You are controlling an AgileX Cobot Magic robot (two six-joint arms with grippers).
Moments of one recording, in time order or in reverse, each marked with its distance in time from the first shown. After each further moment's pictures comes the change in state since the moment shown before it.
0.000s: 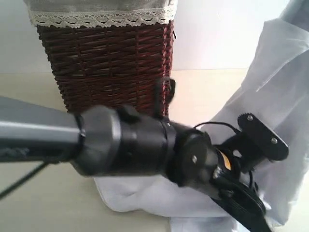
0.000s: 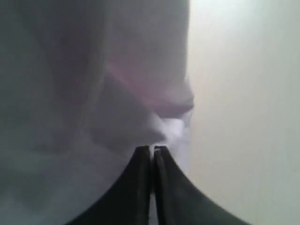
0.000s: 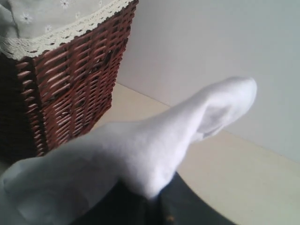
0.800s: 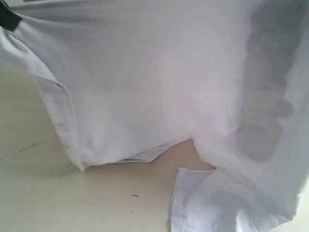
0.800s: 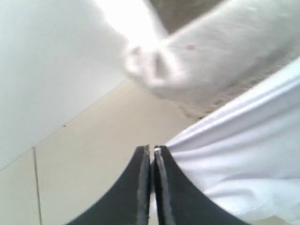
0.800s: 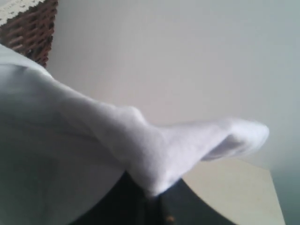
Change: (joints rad) left arm 0.663 -0.740 -0.003 0.923 0.613 -0.494; right arm 0.010 0.025 0.000 -0.446 -0.062 0.357
